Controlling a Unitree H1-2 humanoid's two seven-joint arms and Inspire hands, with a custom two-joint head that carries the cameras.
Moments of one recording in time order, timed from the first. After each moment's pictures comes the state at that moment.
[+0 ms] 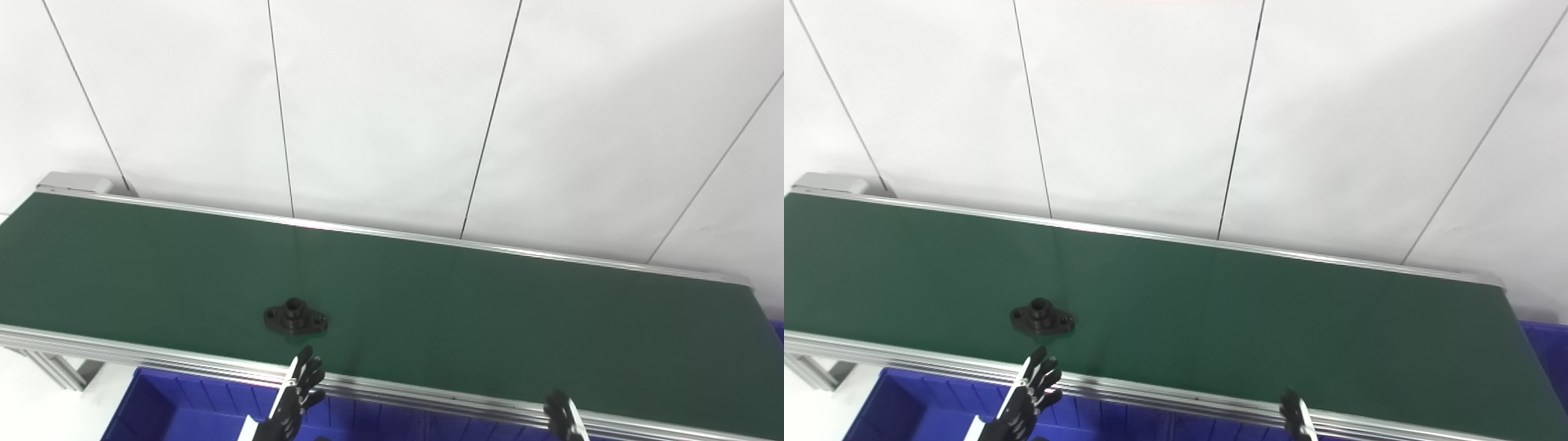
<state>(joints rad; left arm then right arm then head) 0.45 -0.02 -0.20 -0.26 0.15 -0.22 -0.06 0.49 -0.09 0.17 -0.24 -0.39 -0.40 -0.23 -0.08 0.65</state>
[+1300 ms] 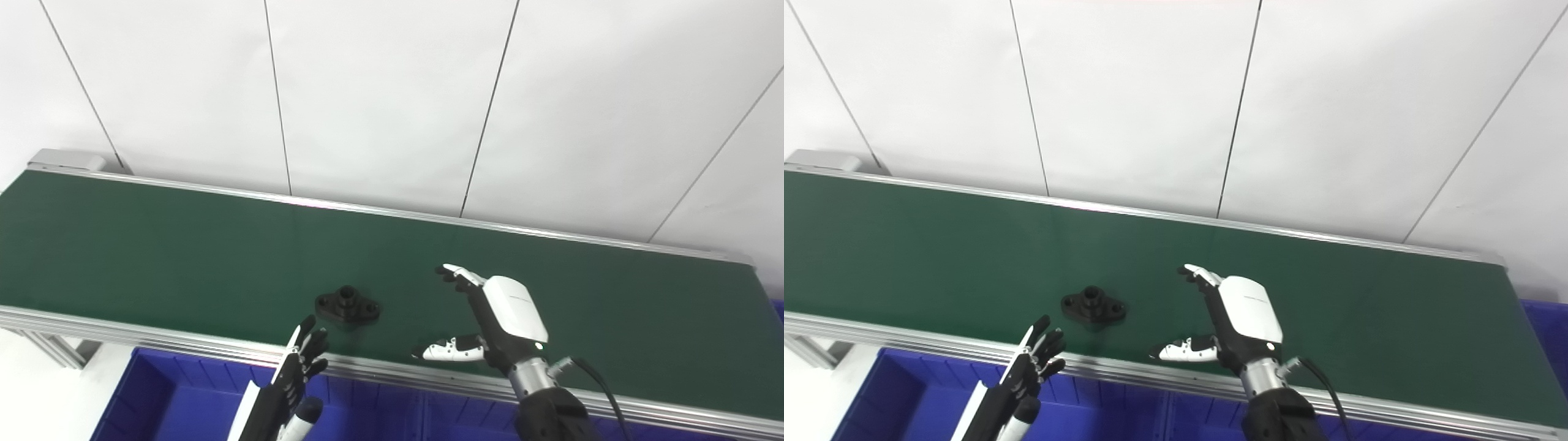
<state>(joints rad) 0.42 0.00 -0.23 -0.30 0.10 -0.15 -0.08 -0.12 -0.10 0.28 -0.10 -0.93 0.16 0.14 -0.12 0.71</state>
